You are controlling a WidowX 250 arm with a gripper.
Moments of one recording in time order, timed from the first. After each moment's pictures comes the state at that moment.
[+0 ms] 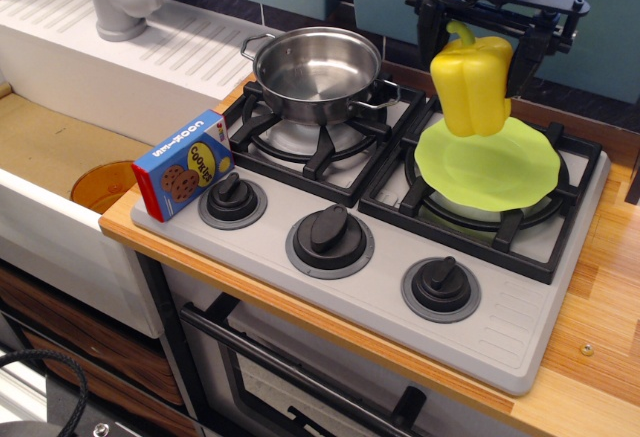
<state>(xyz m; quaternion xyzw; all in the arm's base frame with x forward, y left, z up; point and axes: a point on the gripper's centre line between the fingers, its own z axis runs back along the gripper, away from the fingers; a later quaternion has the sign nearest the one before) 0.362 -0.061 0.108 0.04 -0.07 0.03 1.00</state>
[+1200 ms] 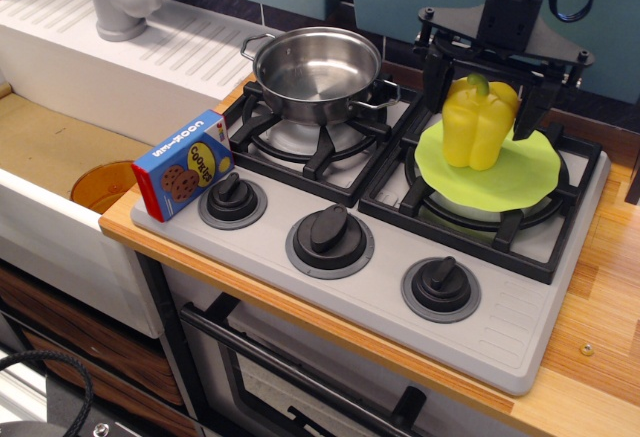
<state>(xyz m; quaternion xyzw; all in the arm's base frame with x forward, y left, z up) 0.352 -0.080 0.084 0.05 -0.08 0.05 0.99</state>
